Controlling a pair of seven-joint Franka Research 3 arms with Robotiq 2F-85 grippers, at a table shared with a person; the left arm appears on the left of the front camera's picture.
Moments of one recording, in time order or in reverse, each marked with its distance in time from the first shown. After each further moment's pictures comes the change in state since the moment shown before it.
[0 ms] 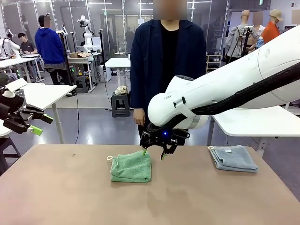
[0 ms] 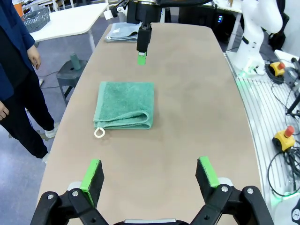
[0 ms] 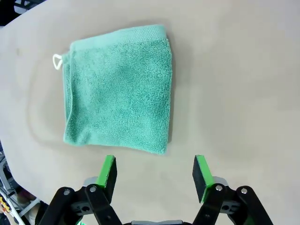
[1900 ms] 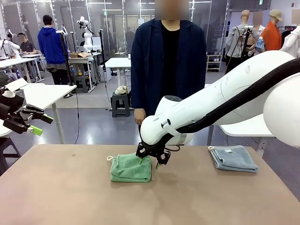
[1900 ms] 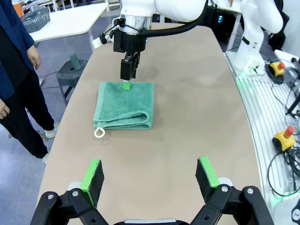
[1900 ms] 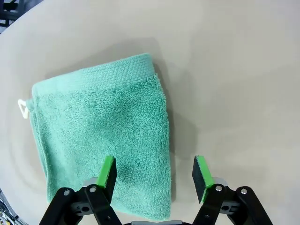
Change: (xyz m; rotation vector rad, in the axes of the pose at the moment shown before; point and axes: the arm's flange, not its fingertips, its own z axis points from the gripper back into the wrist) left arm 0.000 0.000 0.000 0.000 0.000 0.000; right arm 0.031 0.000 -0.089 -0.037 -0.015 -0.102
